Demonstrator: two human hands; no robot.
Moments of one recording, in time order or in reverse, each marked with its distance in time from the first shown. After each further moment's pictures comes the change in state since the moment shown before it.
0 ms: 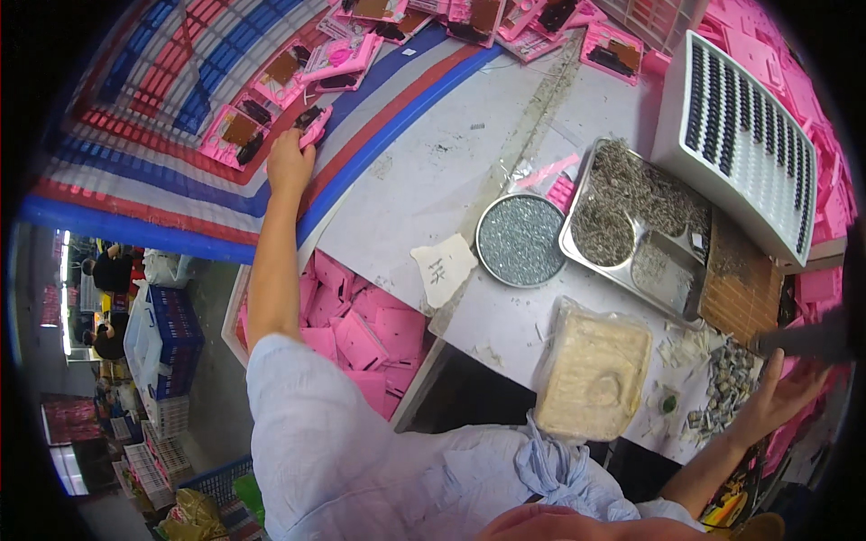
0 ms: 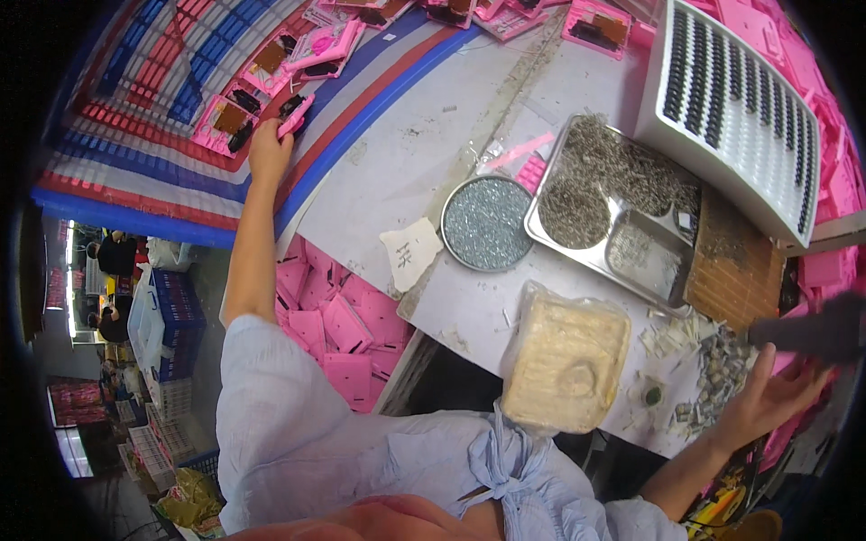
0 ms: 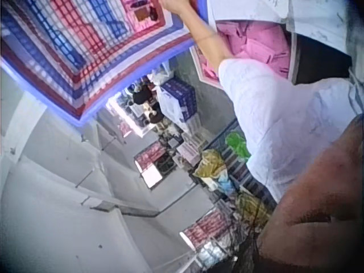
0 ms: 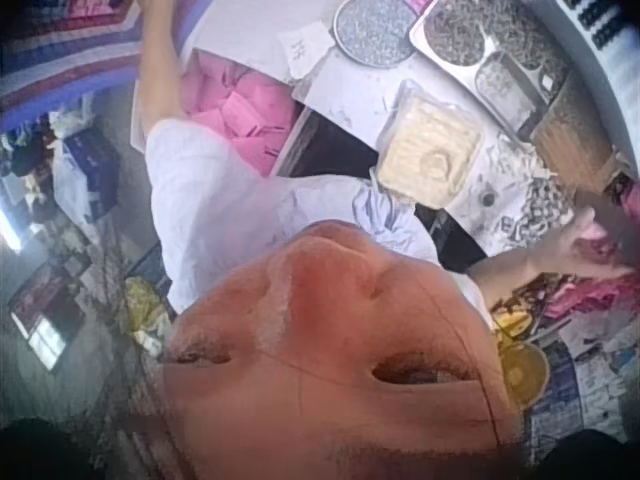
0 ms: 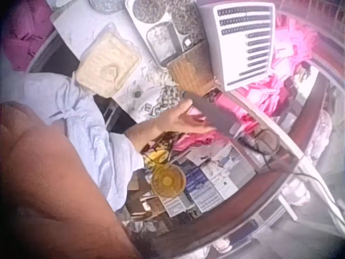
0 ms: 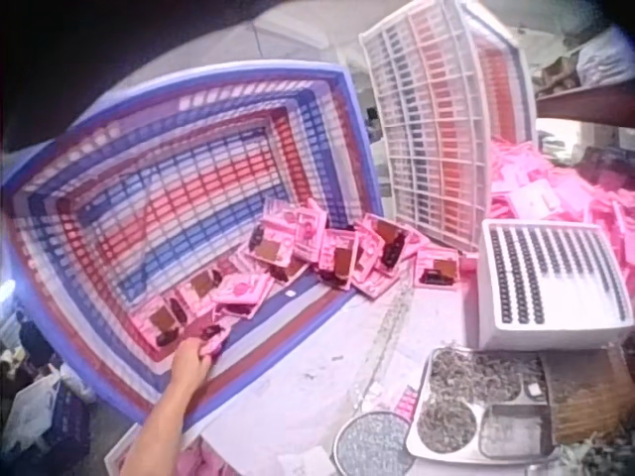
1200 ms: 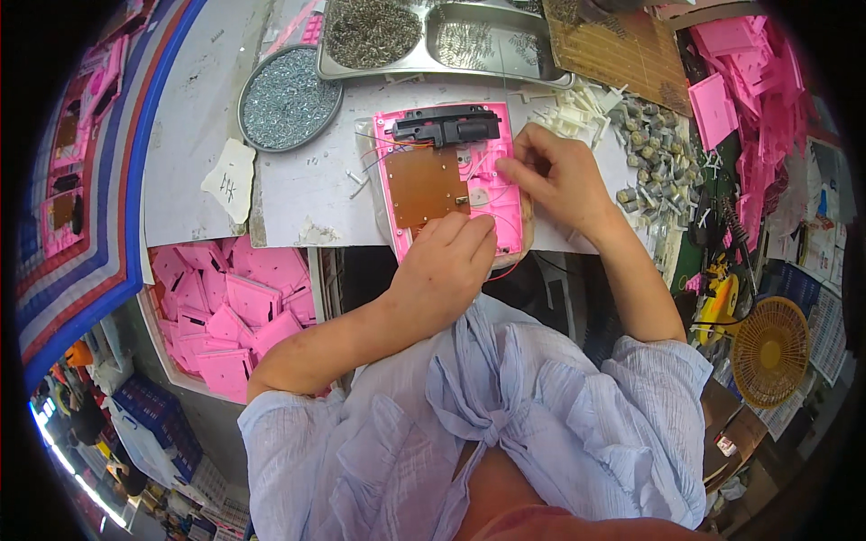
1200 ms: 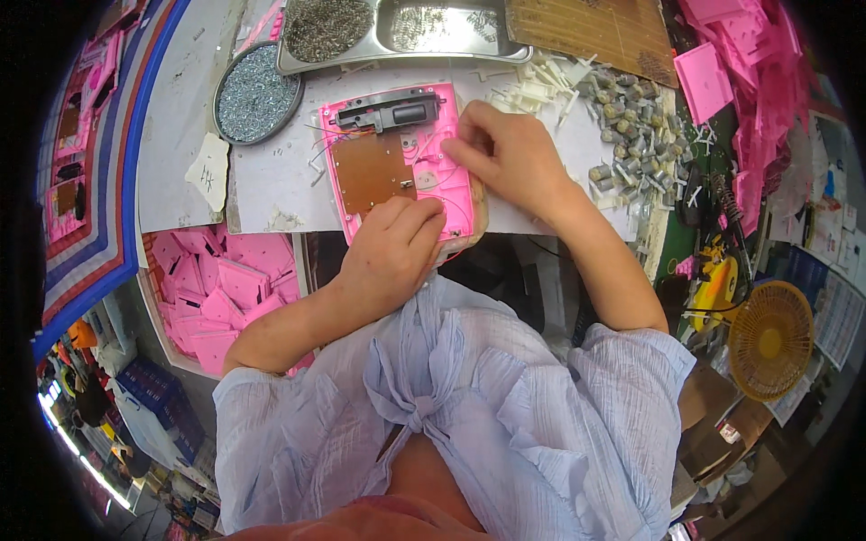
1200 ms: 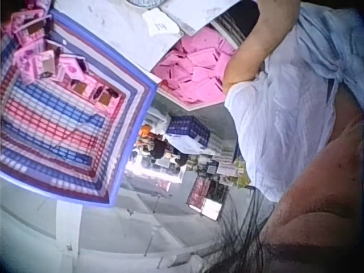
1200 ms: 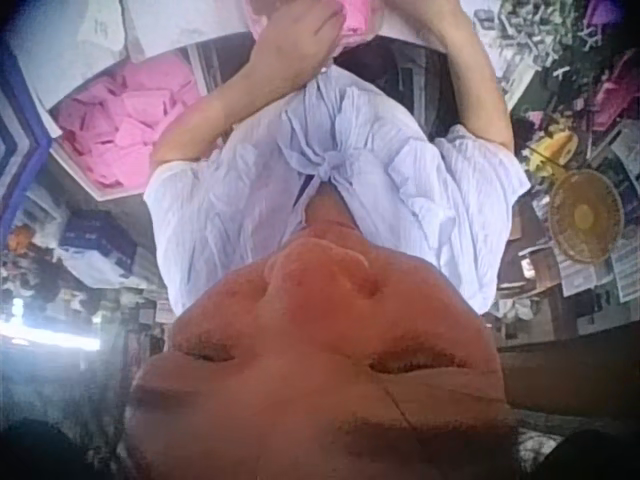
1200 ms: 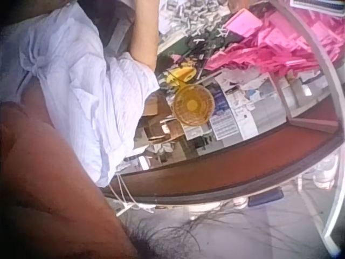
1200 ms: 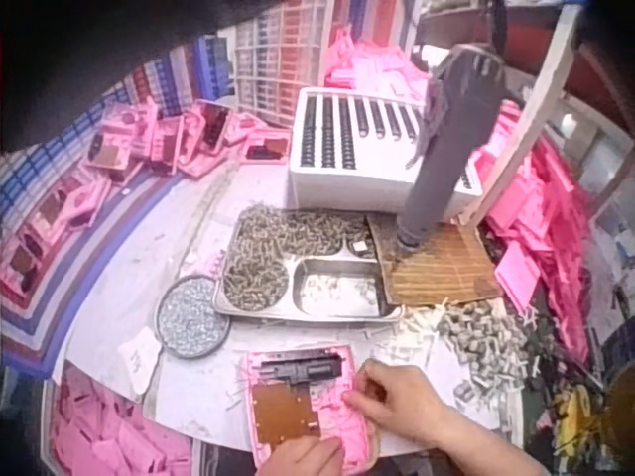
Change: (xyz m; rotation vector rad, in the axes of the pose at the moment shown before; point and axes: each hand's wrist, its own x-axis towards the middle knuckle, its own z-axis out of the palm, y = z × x) left_hand -0.298 0.431 -0.168 -0.972 -0.548 0.894; right_hand -0.101 0.006 0.031 -0.149 -1.113 0.188
